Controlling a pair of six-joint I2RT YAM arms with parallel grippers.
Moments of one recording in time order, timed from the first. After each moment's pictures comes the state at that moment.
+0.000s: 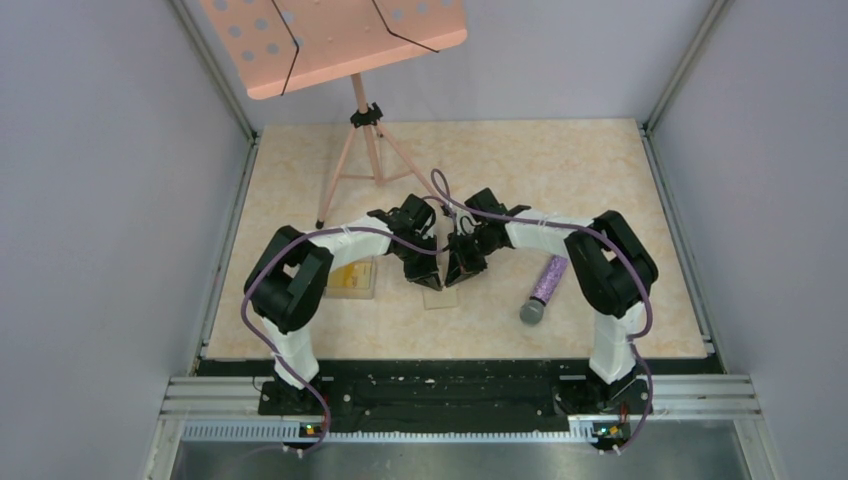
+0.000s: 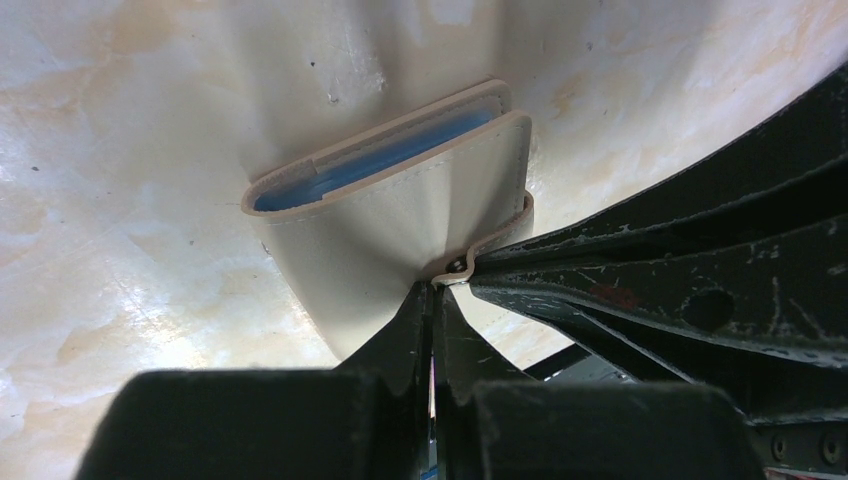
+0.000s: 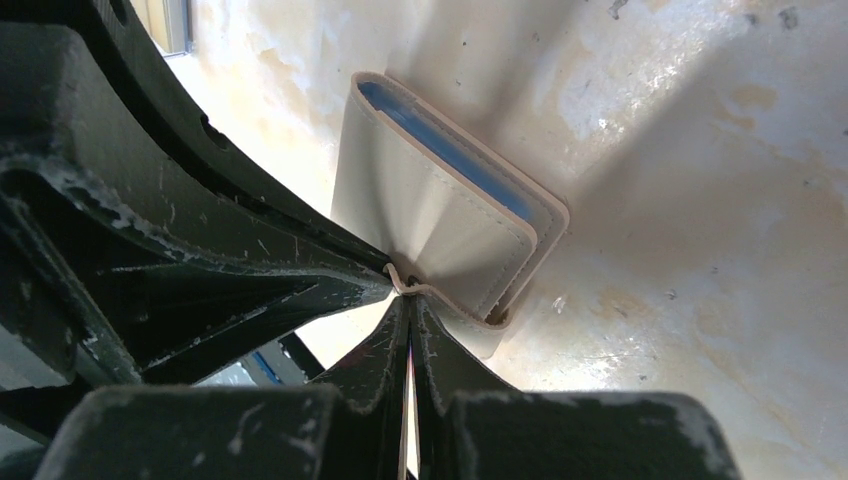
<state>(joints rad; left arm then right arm) -0.63 1.84 1.15 -0.51 0.36 -0.68 0.61 1.92 1.17 -0.38 -0.61 0.35</state>
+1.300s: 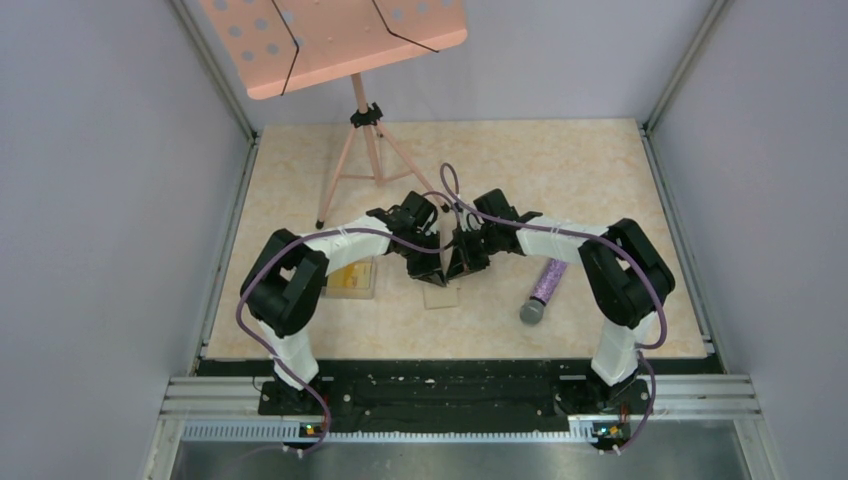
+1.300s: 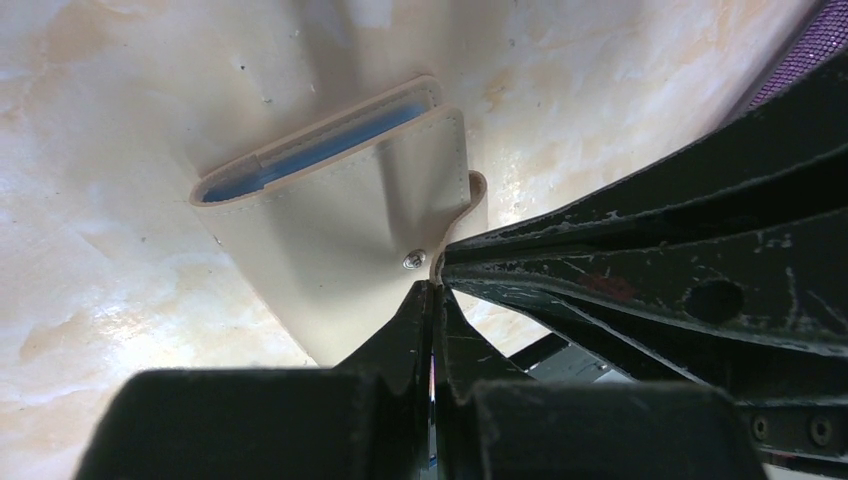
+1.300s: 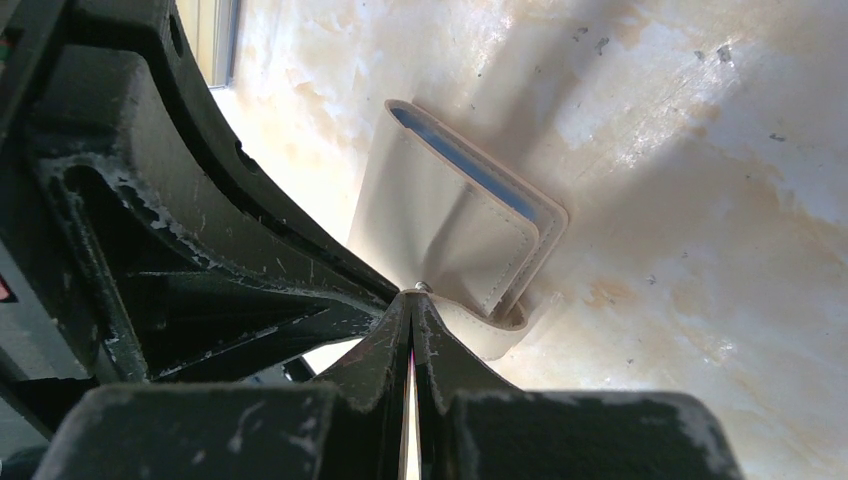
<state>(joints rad) -0.64 1.81 1.16 -0.49 0.37 -0.69 0.59 1.82 1.07 -0.23 -0.59 0.39</state>
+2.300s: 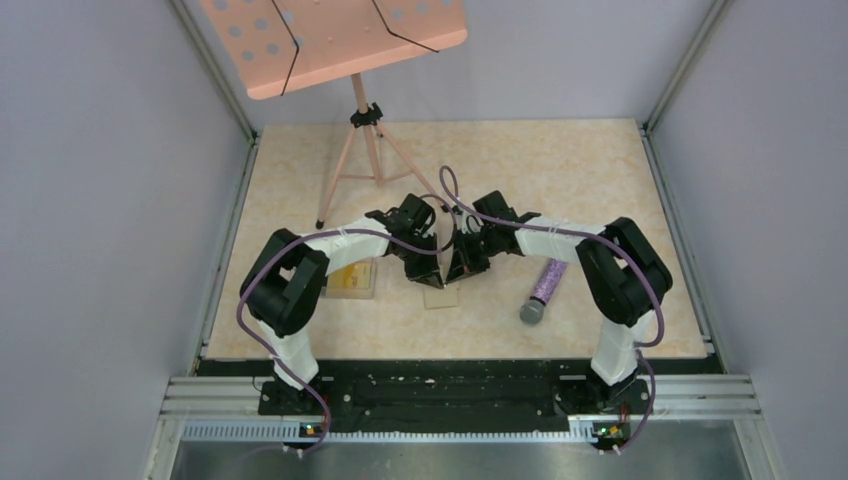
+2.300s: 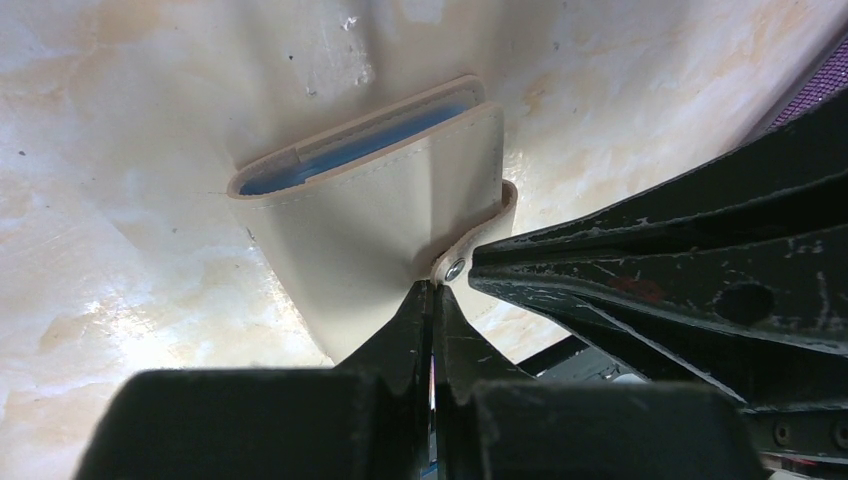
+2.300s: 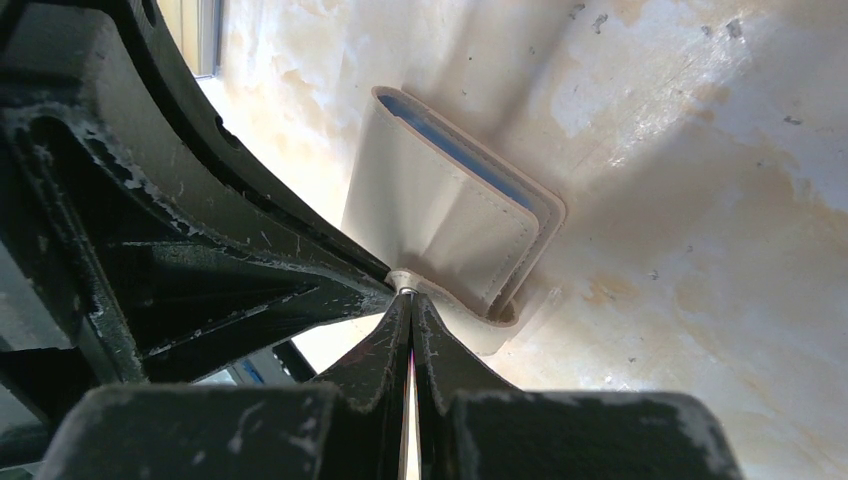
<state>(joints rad) -0.63 1.81 1.14 -0.49 0.35 -0.71 0.59 1.84 1.07 -0.24 -0.60 0.39</state>
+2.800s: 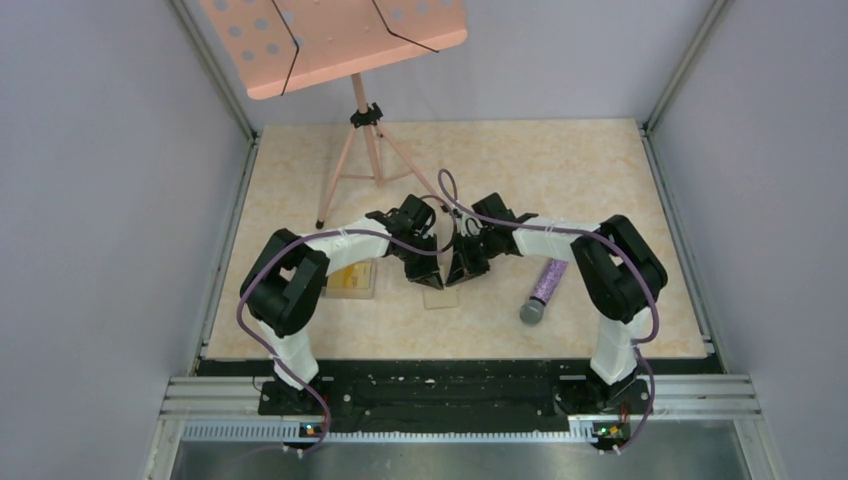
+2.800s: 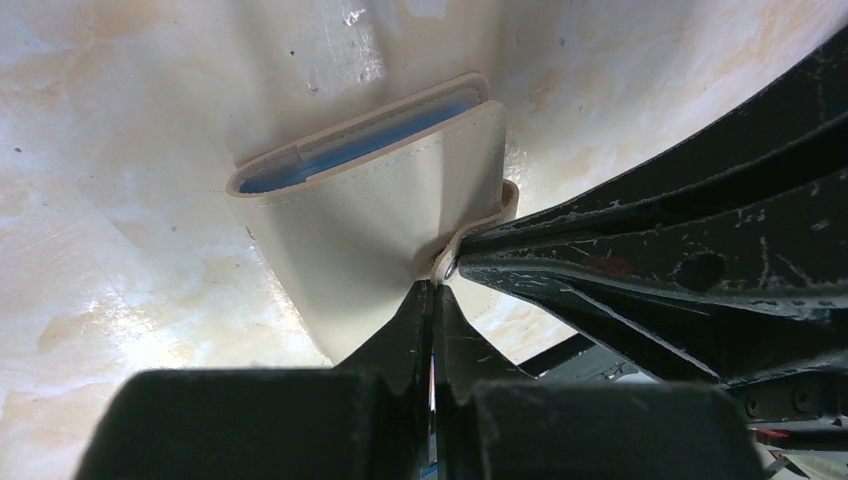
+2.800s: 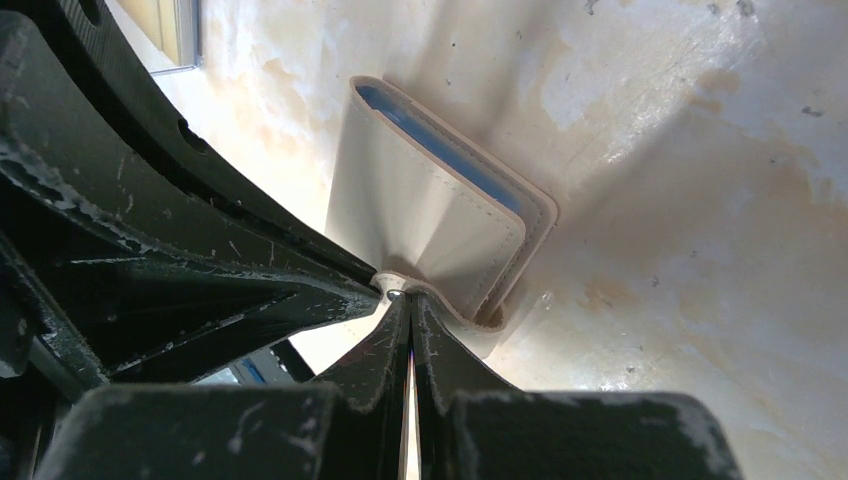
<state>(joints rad) -0.63 1.81 1.13 -0.49 0.35 -0.71 0.59 1.86 1.07 -0.25 -0.61 0.39</state>
